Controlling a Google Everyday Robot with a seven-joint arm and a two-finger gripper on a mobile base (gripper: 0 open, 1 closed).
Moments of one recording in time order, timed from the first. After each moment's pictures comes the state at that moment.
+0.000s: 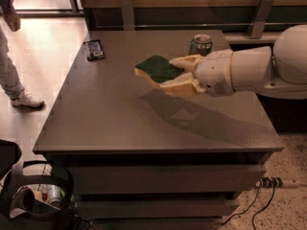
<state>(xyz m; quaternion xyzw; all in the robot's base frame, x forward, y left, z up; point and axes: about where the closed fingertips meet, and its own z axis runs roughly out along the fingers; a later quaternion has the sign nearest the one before) 0.539 -0.051 0.908 -0.53 0.65 0.24 0.49</state>
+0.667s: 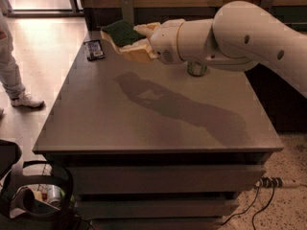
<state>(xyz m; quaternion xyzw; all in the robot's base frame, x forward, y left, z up) 0.621 0.043 0.960 -0.50 0.63 0.21 0.56</state>
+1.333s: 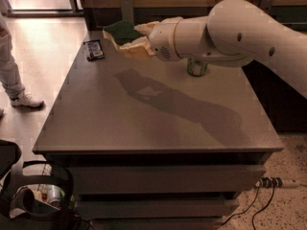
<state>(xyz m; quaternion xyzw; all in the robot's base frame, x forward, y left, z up) 0.639 0.045 0.956 -0.48 0.65 0.20 0.55</state>
